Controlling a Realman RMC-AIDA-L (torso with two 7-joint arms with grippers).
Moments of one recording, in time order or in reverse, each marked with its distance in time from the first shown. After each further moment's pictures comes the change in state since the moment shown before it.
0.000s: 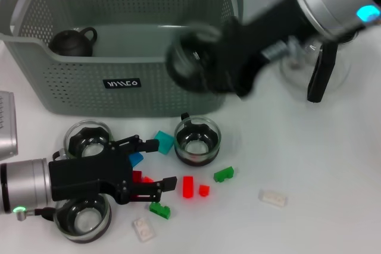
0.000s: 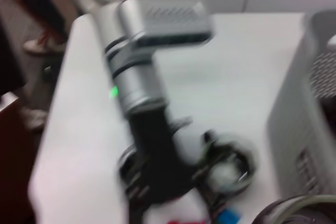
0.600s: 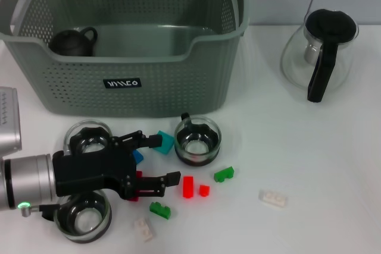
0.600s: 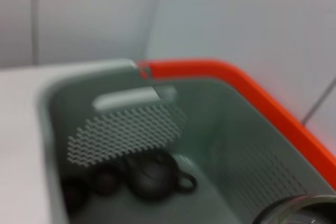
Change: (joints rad) left arm -0.012 -0.005 -0.005 -0.002 -0.008 -0.006 -0.005; right arm 0.301 0.000 -0.027 0.576 -0.226 0.752 0.106
